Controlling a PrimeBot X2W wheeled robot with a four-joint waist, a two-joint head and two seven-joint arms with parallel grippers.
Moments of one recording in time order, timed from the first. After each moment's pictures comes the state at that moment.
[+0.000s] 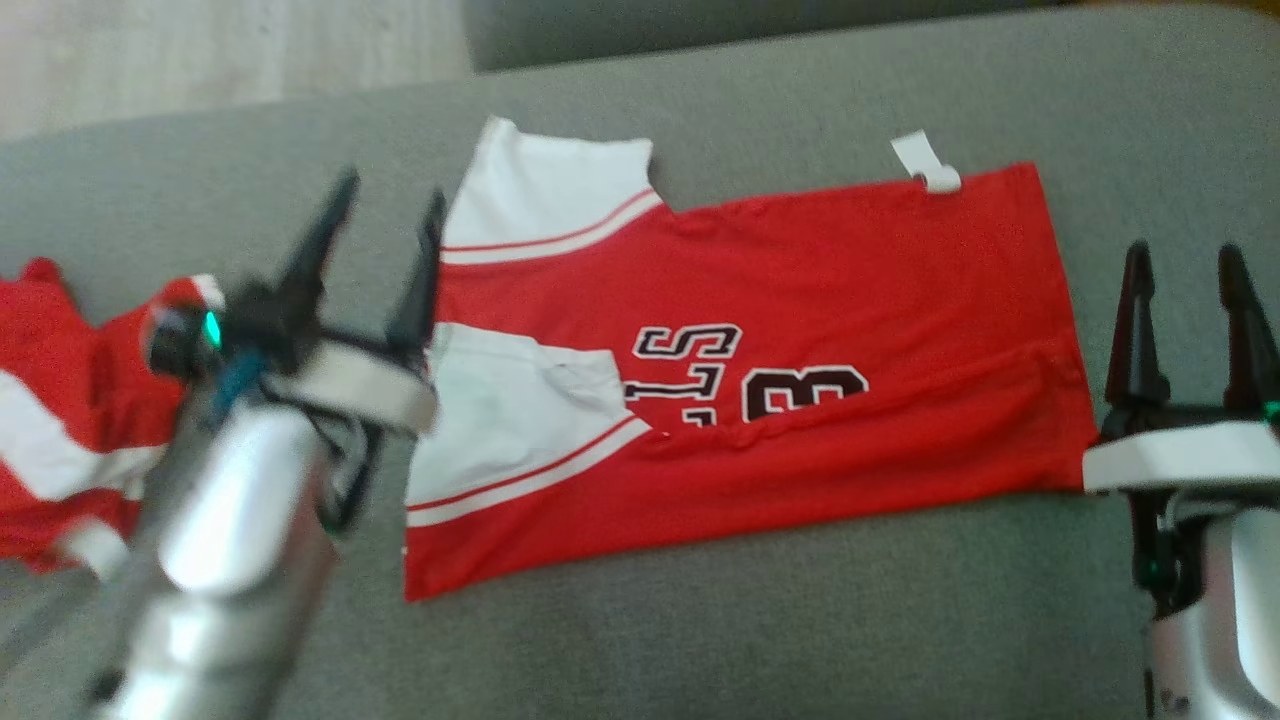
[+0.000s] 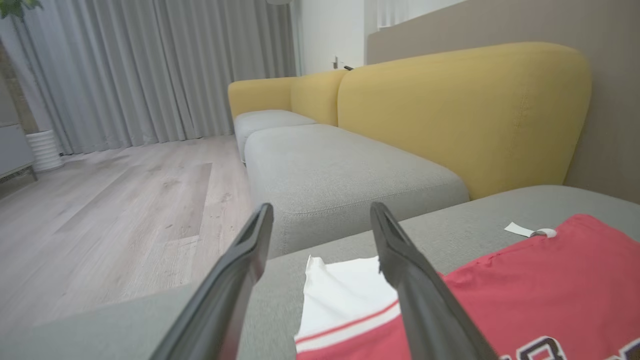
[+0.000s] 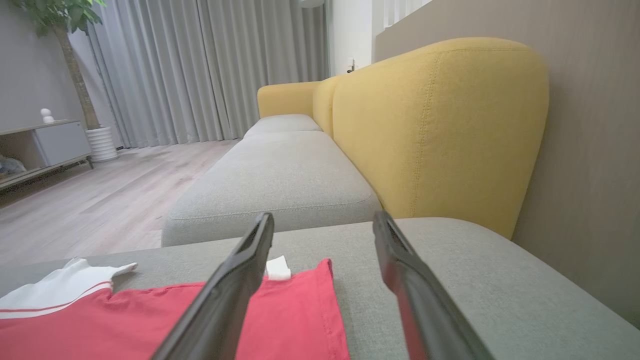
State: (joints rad) left arm -0.51 0.20 -0.40 0.47 -0.31 -0.01 -0.25; right arm -0.20 -0.07 -0.17 0.20 0.10 0.13 -0.19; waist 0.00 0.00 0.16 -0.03
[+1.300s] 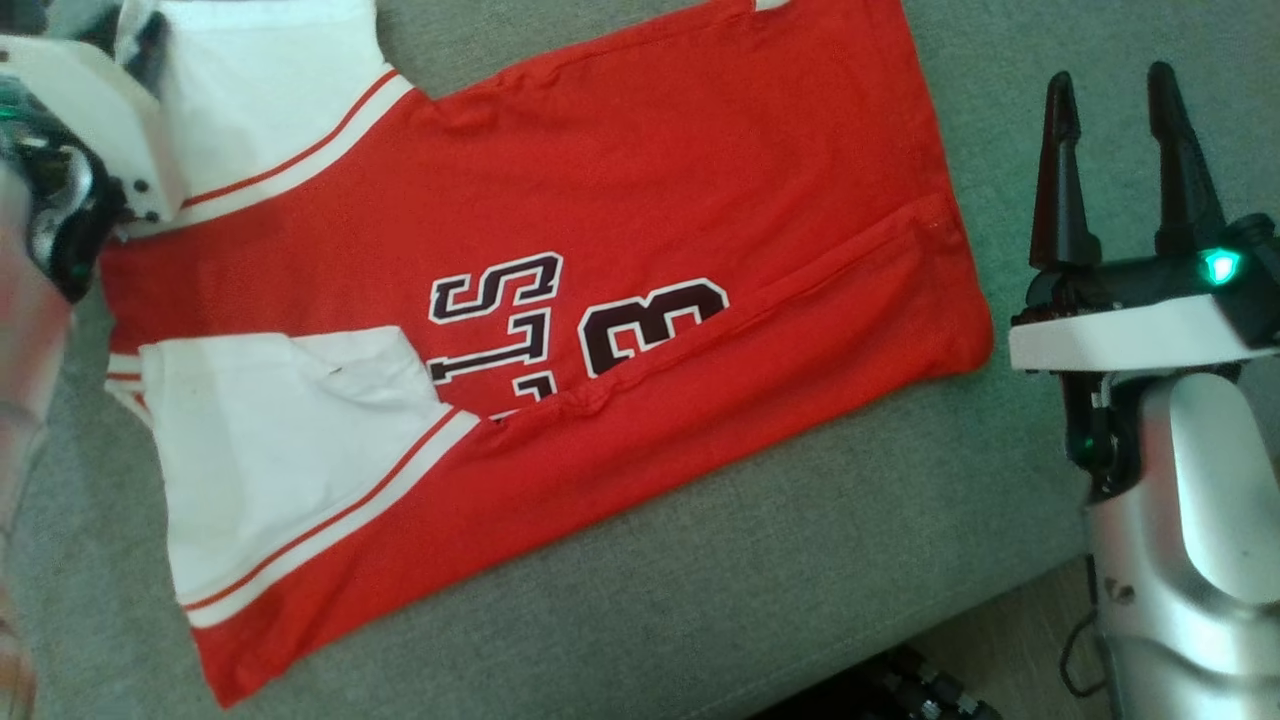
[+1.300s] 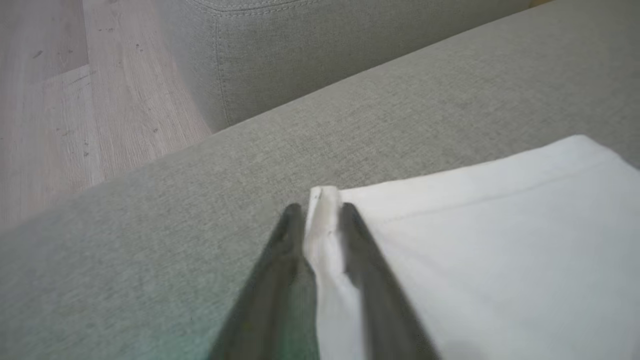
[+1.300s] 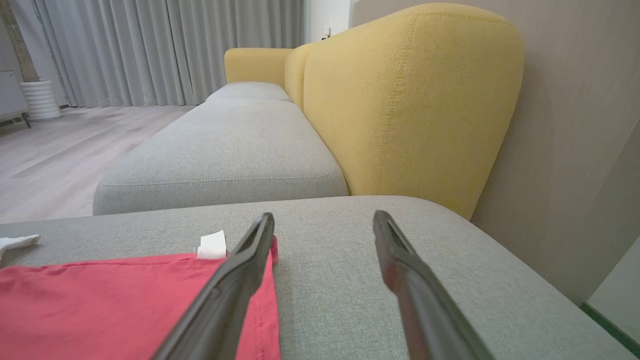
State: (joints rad) left arm -1.12 0.47 -0.70 0.95 -0.67 -0.13 0.25; right arm -0.43 -0.05 -0.02 0.19 0.11 0.13 -0.23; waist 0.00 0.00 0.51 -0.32
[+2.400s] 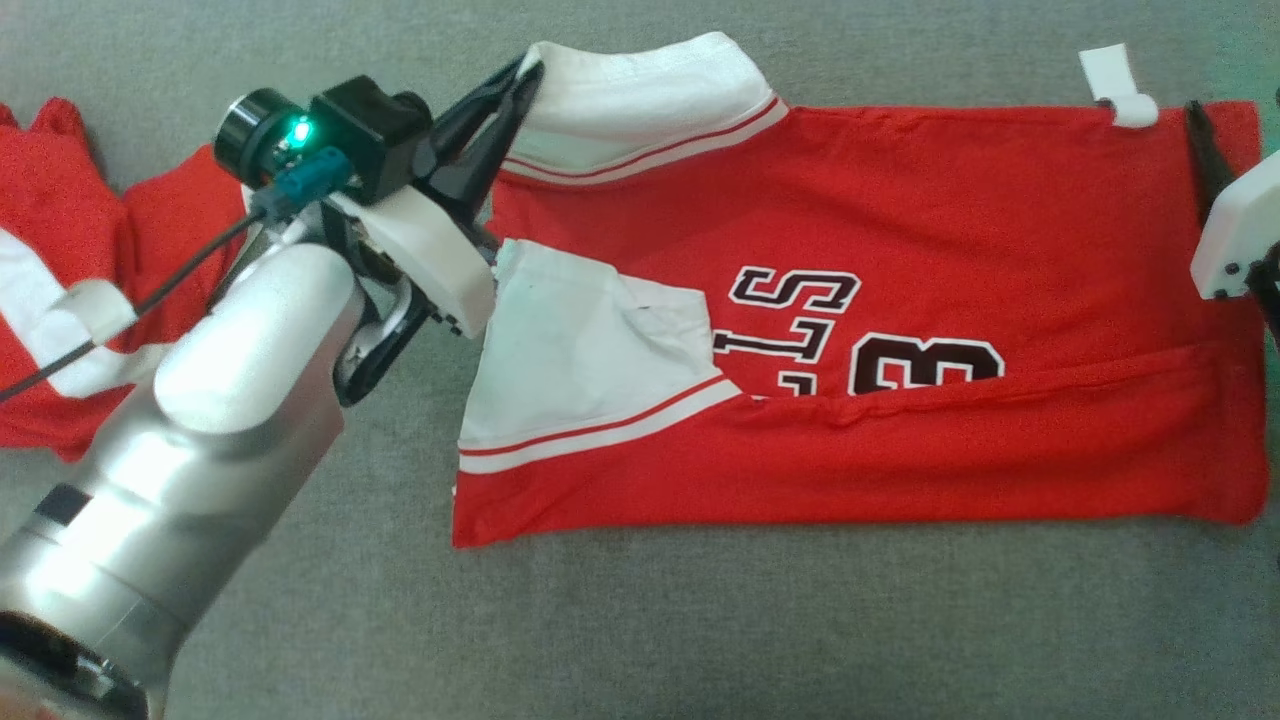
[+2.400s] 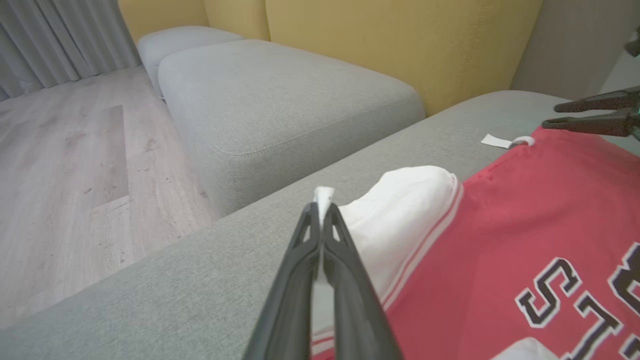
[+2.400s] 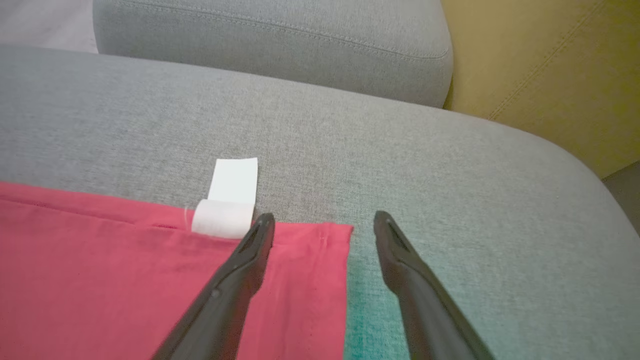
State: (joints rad) left arm -0.97 0.35 -0.92 0.54 -0.64 -0.11 -0.09; right arm -0.71 -0.40 0.05 0.65 0.14 0.13 0.25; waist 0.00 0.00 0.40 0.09
